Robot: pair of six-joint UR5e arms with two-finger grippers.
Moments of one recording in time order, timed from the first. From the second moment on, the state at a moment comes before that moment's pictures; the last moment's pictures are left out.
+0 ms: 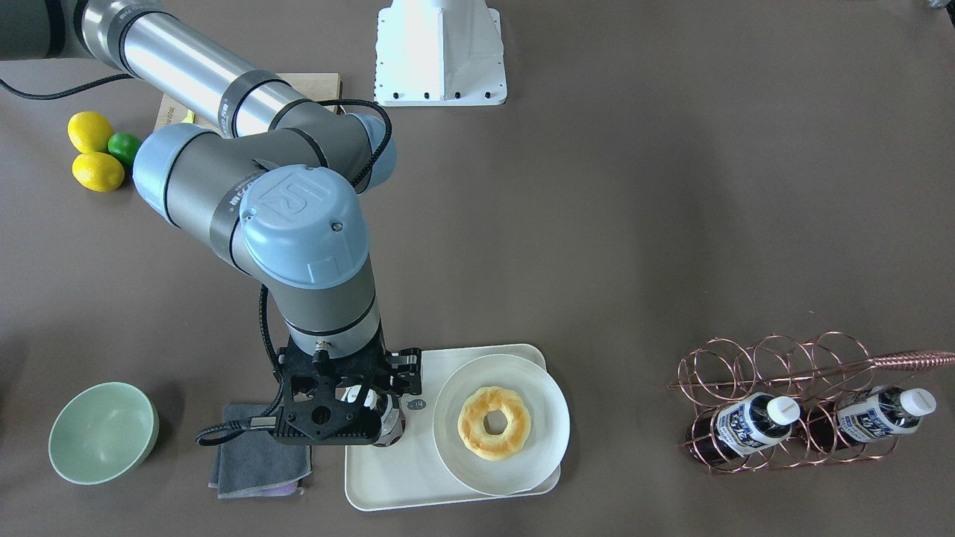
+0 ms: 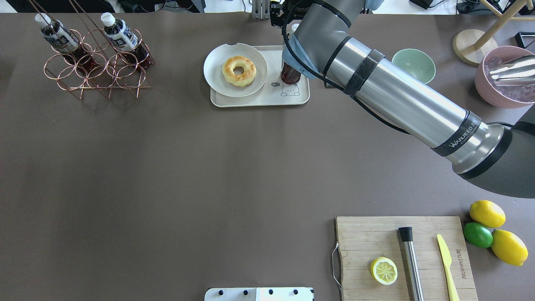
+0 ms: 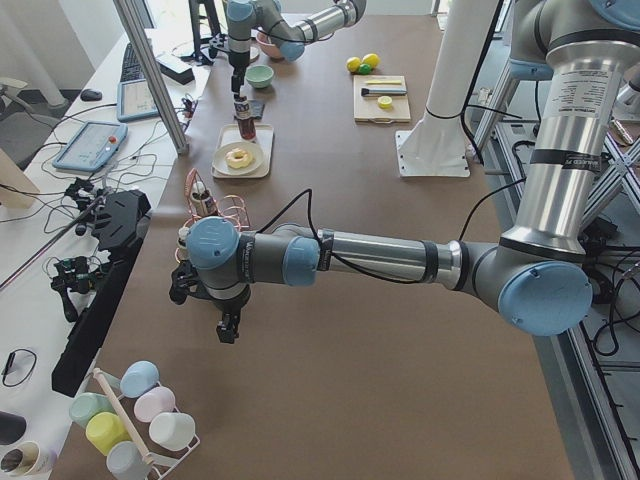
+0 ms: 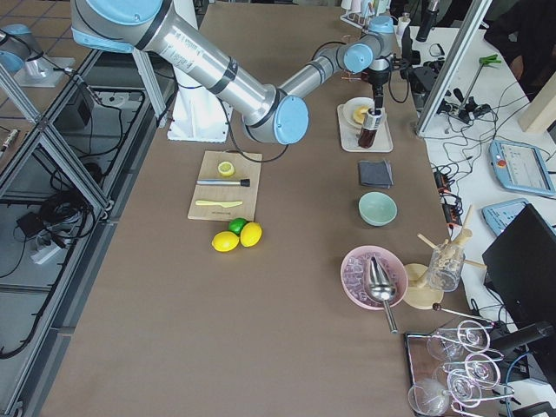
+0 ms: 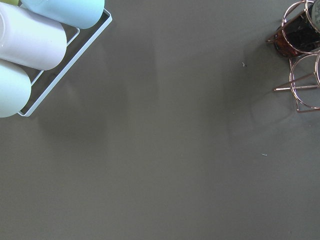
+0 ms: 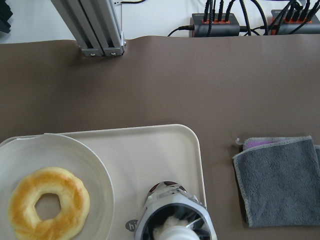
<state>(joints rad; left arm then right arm) -1.62 -1.73 -1.51 -1.54 -2.41 0.05 0.89 -0.47 1.09 -1.52 1.96 0.95</state>
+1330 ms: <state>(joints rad) -1.63 -1.73 -1.51 -1.53 -2.41 0.06 0.99 -0.81 1.85 -2.23 2.01 0.69</state>
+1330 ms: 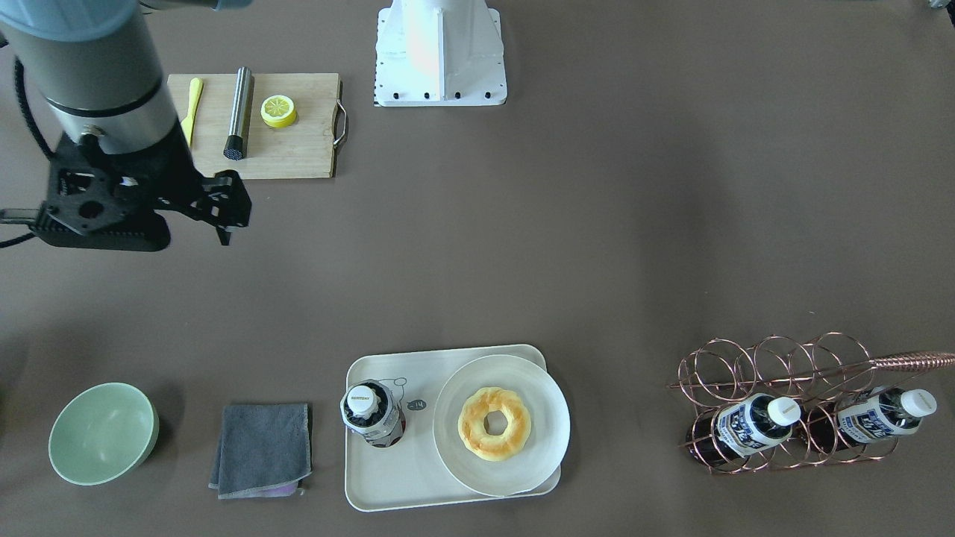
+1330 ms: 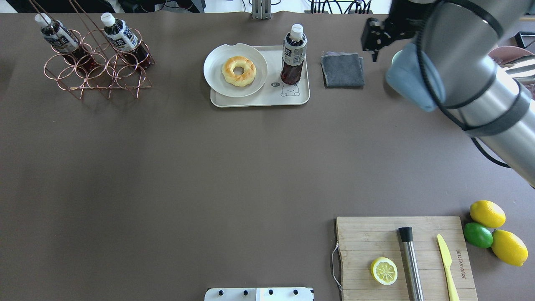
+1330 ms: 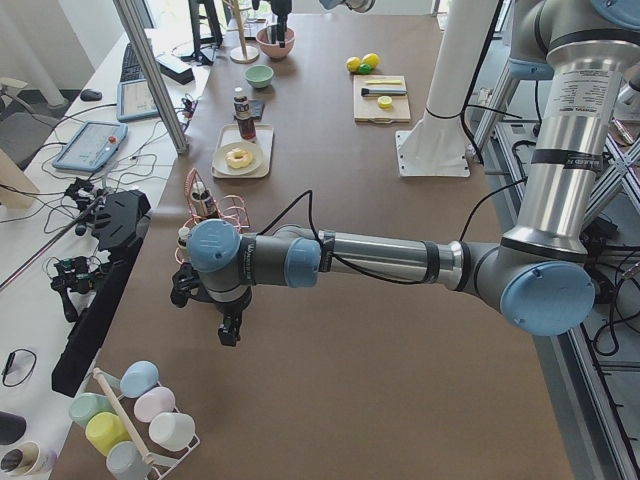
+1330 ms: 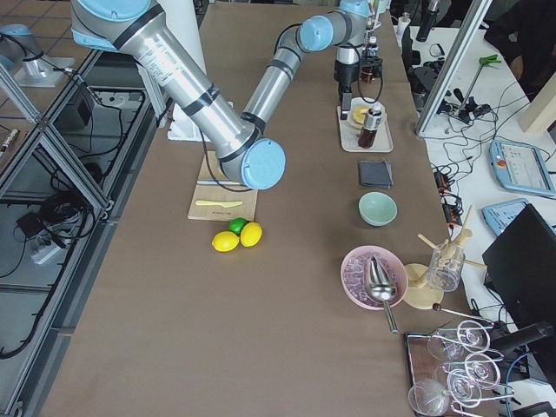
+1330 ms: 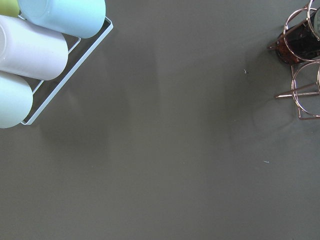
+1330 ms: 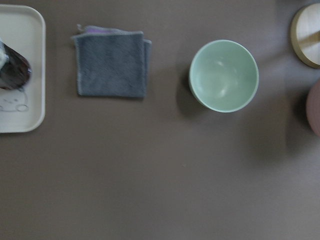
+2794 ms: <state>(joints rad) -1.64 -1.70 -1.51 -1.53 -2.41 0.06 1.57 -1.51 1.59 -1.69 2.29 -0.18</state>
